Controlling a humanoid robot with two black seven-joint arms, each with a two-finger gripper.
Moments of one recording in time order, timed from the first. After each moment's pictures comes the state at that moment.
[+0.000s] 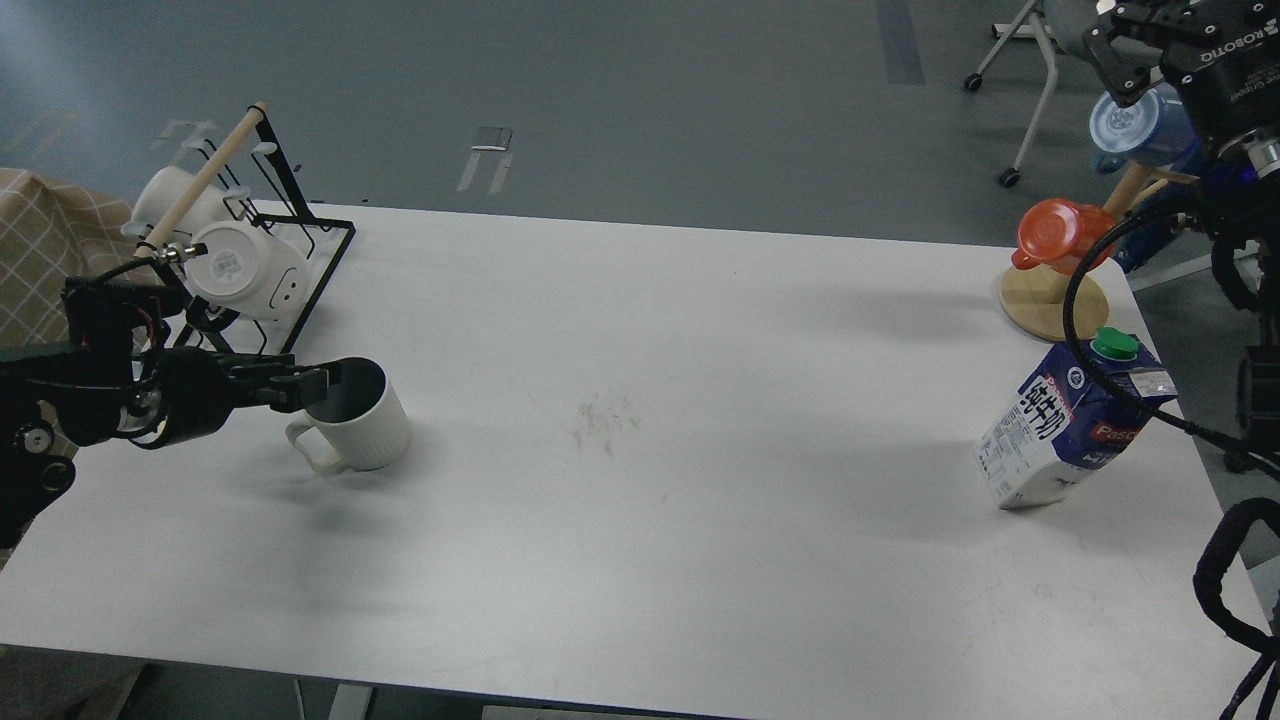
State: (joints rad) left arm -0.37 0.90 -0.86 -1.29 1.81 -0.41 -0.22; right arm 0.80 -0.22 1.71 0.79 -0.15 0.49 -0.30
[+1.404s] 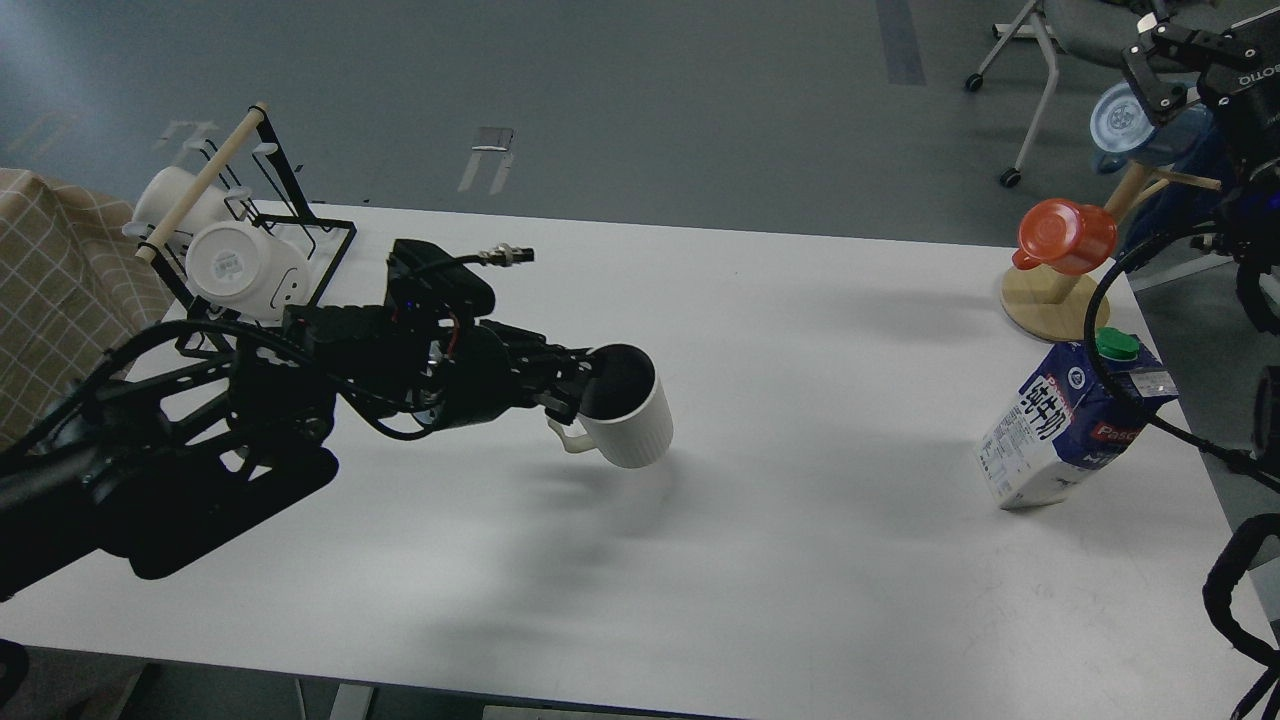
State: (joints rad) left arm -0.69 0.55 -0.58 -1.56 1.95 -0.49 0.00; right arm 0.76 -0.23 1.78 0.79 -0.15 0.49 -0.30
